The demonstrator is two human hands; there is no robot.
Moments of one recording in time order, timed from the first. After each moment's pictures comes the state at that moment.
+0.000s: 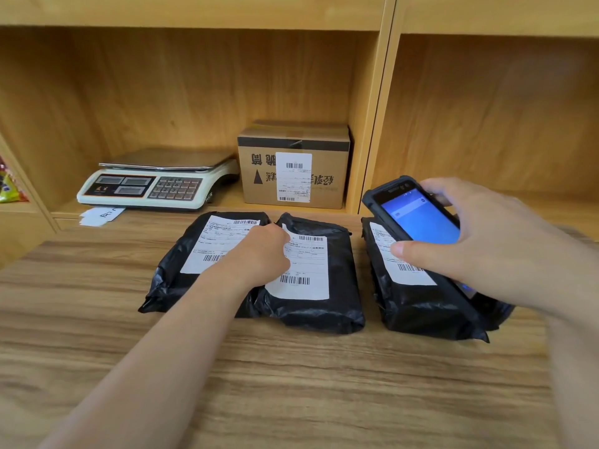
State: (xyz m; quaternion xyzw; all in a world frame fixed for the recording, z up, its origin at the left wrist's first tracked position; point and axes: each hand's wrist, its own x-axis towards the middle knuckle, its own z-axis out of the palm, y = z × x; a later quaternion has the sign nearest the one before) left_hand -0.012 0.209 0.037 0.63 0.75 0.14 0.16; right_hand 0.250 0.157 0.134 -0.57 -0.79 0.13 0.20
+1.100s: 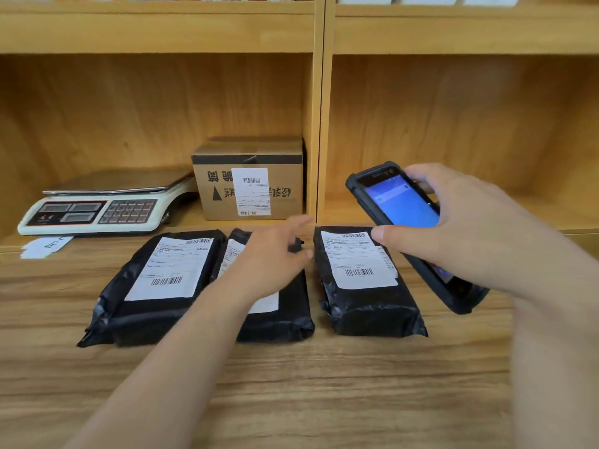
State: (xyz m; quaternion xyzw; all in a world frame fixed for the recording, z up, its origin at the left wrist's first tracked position) left_hand 0.066 0.206 0.058 0.68 0.62 0.32 0.24; right_hand 0.298 0.152 0.153 -0.58 -0.76 0.11 0.26
